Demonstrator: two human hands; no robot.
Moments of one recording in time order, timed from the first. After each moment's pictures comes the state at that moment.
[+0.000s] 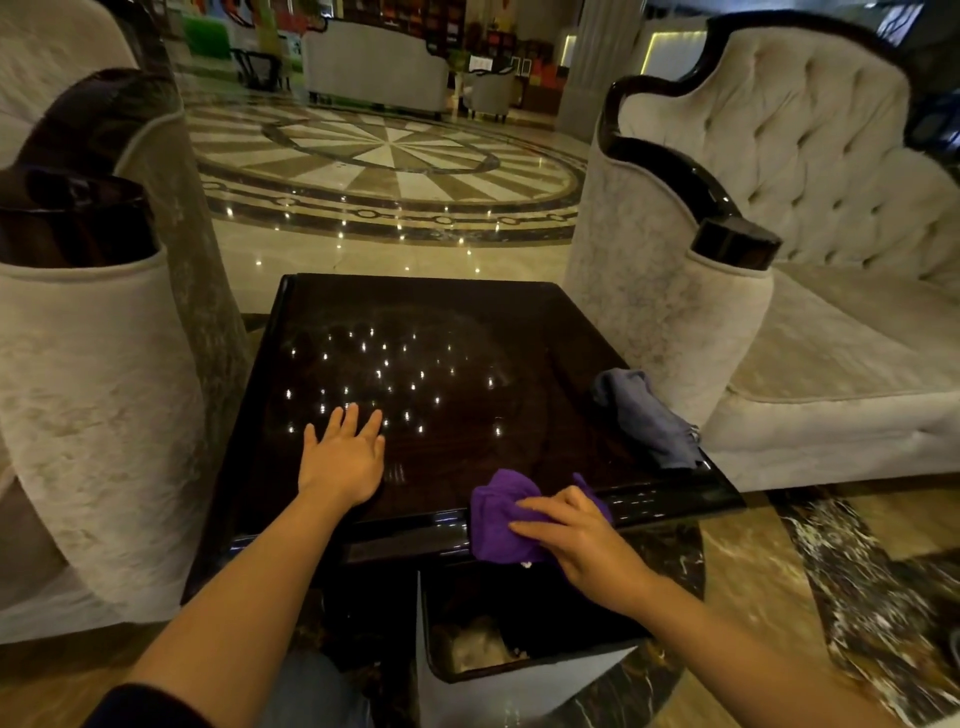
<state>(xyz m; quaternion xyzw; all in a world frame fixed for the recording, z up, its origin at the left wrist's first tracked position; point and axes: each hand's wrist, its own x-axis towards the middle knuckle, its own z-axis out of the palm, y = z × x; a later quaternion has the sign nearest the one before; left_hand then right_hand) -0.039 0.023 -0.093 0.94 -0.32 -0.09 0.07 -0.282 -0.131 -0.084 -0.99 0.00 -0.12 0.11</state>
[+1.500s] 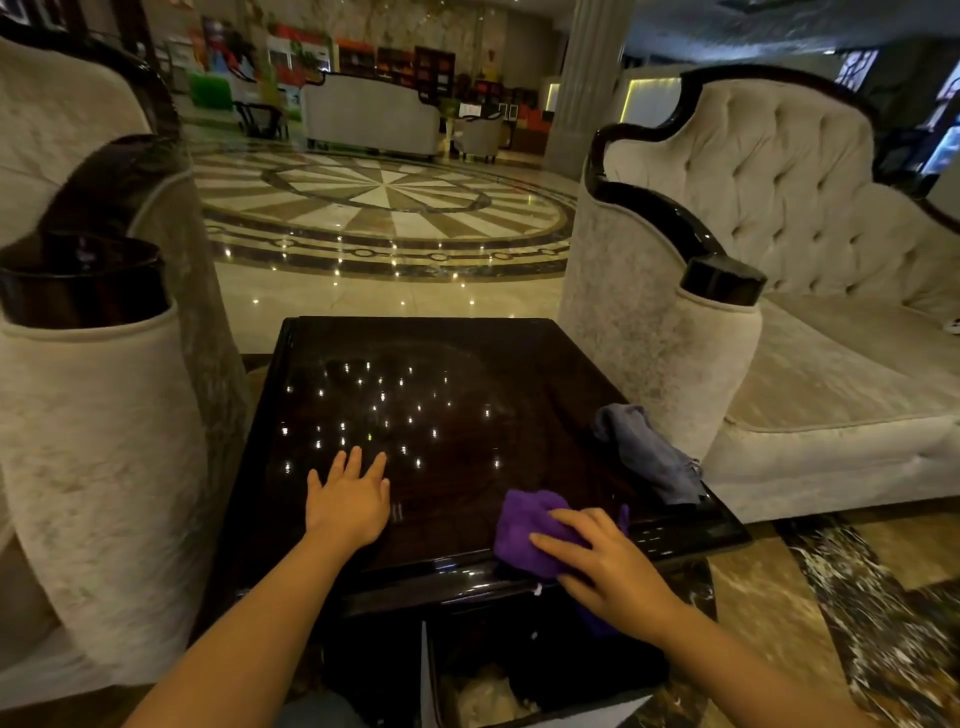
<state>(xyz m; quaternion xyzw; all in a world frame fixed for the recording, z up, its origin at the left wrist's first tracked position) -0.033 0.018 -0.094 0.94 -0.32 -0.10 0.06 -0.286 -0.143 -0.068 -0.99 0.03 -0.14 0.05</state>
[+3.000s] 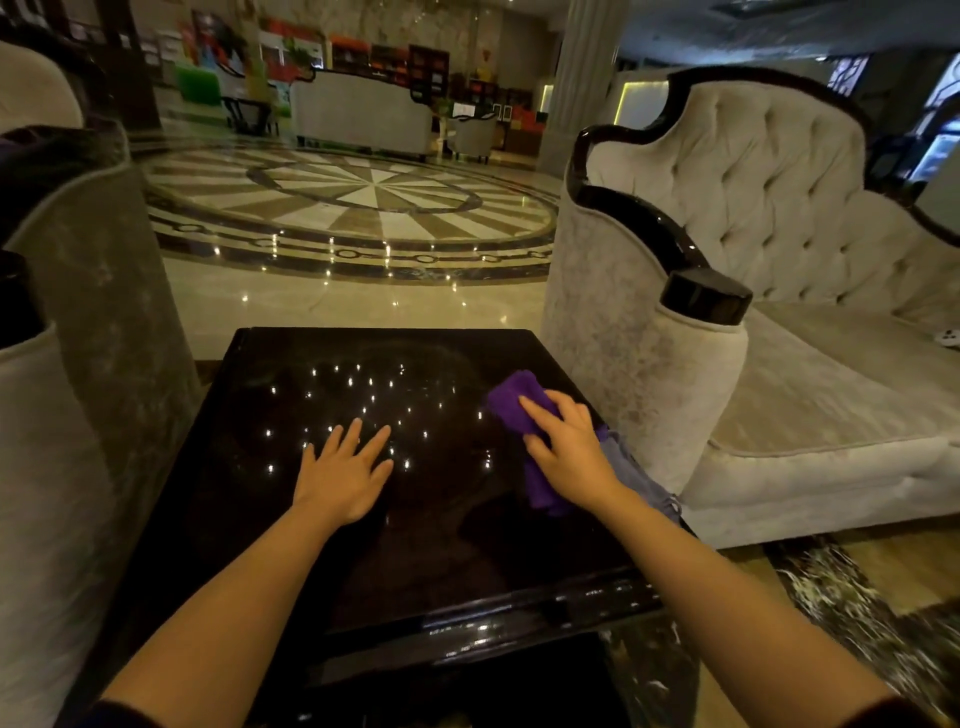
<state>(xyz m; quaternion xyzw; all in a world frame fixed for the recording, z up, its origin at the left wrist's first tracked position) 0.000 -0.064 -0.077 0.92 -0.37 -0.08 0.09 -0.179 -0.249 -0.020 -0.94 0.19 -0.24 0.16</state>
